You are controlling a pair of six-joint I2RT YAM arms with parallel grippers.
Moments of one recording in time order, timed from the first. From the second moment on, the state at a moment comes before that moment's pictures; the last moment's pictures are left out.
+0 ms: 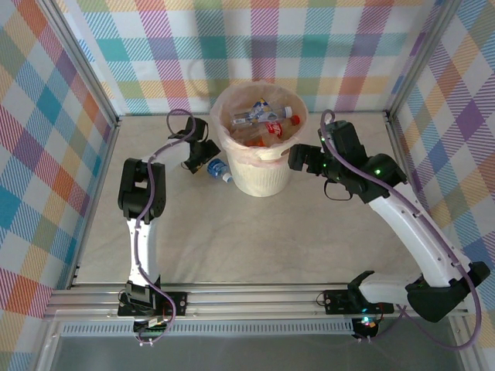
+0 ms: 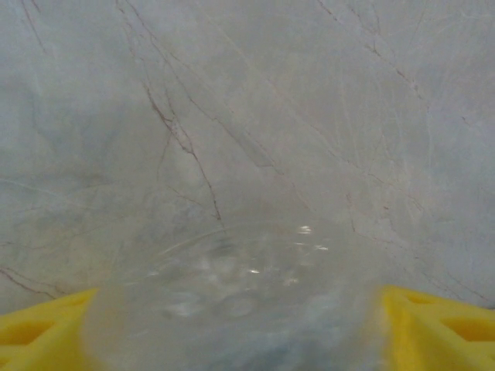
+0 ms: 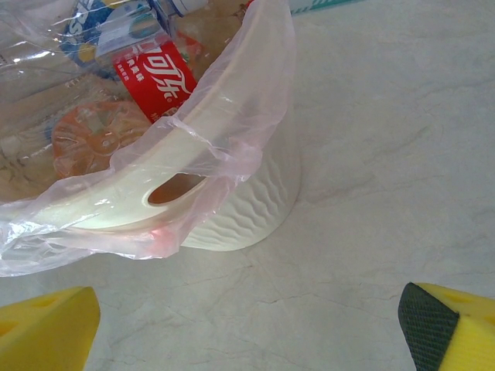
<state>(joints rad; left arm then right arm) -0.21 2.20 1.68 -0.54 0.02 -0.87 0.61 1.24 1.52 -1.01 0.24 0.57</state>
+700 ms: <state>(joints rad) -0.21 1.92 1.61 -0.59 -0.17 -0.73 0.61 1.19 1.49 -1.00 0.26 0.57</state>
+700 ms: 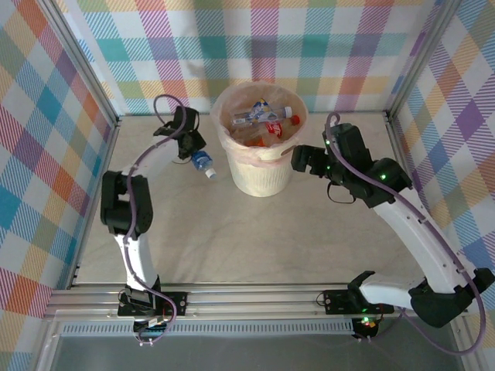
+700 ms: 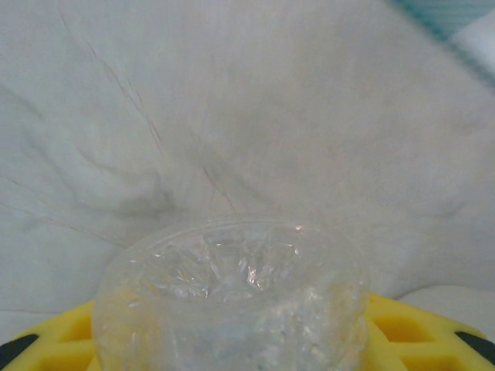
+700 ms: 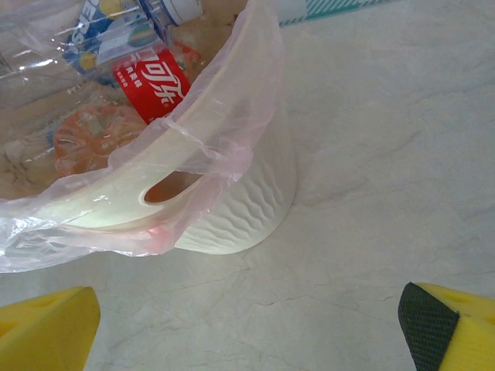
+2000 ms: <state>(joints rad) -0.71 1.80 2.08 -0.41 -0.14 0.35 0.58 0.95 1.27 -0.96 0.37 0.67</state>
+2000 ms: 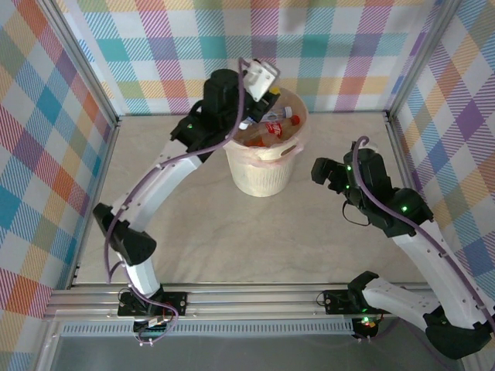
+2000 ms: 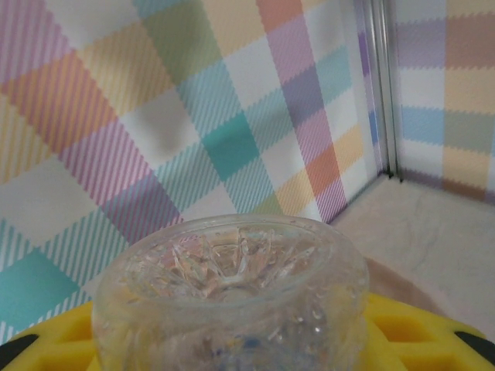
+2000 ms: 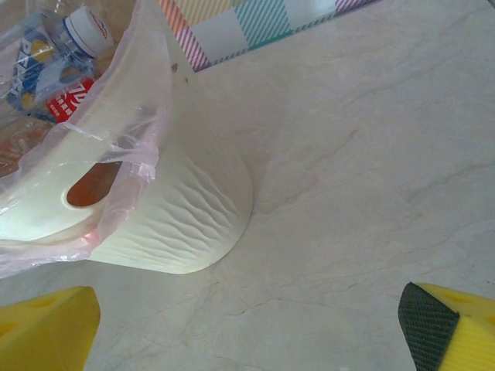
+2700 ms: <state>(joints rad) -0.77 1.99 2.20 -0.58 -0.16 0.52 0.58 0.95 1.26 -0.97 0.37 0.67</state>
